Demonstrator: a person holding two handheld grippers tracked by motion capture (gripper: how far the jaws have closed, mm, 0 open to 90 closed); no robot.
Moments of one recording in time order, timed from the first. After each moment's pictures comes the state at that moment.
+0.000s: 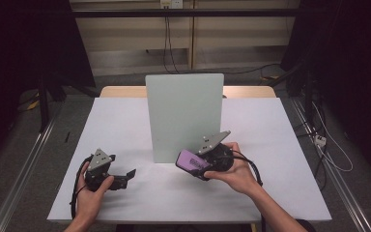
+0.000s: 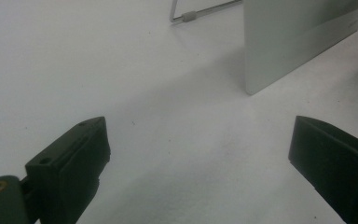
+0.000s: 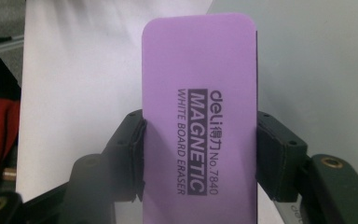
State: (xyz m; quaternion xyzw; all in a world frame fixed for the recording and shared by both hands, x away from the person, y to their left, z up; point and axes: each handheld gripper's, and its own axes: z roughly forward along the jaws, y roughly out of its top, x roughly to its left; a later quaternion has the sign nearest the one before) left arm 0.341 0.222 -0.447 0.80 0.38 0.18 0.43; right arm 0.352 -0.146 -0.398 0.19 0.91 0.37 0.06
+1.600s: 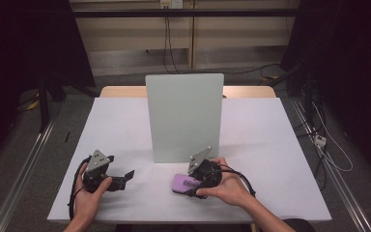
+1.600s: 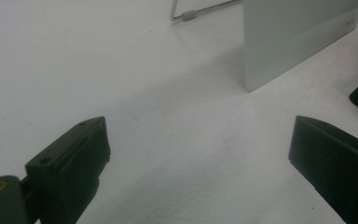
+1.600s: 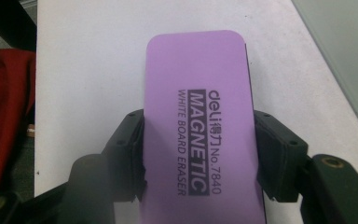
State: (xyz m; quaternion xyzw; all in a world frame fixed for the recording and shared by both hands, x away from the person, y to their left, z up) left arm 0.338 0.226 -0.447 0.80 0.38 0.18 0.44; right arm 0.335 -0.119 -0.441 0.17 0.94 0.31 -0.01
